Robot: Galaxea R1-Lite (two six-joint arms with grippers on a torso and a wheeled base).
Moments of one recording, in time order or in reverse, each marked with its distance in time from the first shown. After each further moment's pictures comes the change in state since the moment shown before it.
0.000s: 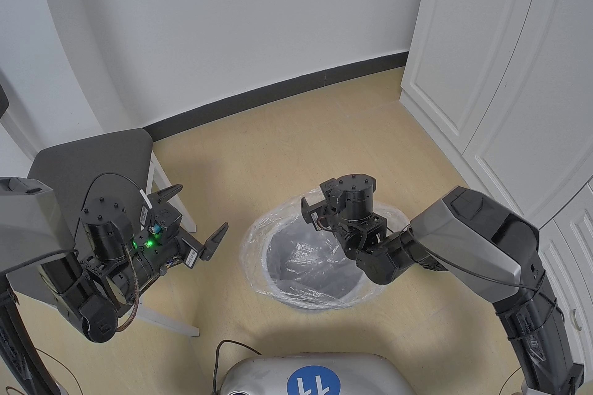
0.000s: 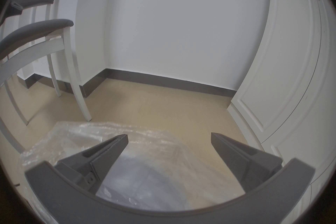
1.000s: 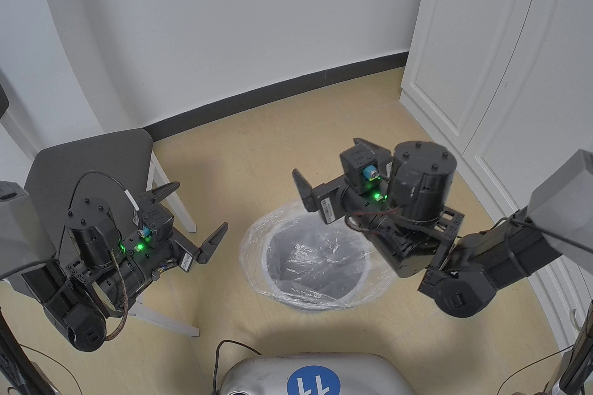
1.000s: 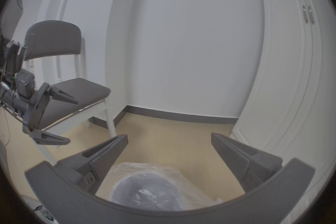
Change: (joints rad) left arm -0.034 -0.096 0.062 0.000 -0.004 -0.016; right arm 0.187 -0.576 0.574 -0.201 -0.013 -0.037
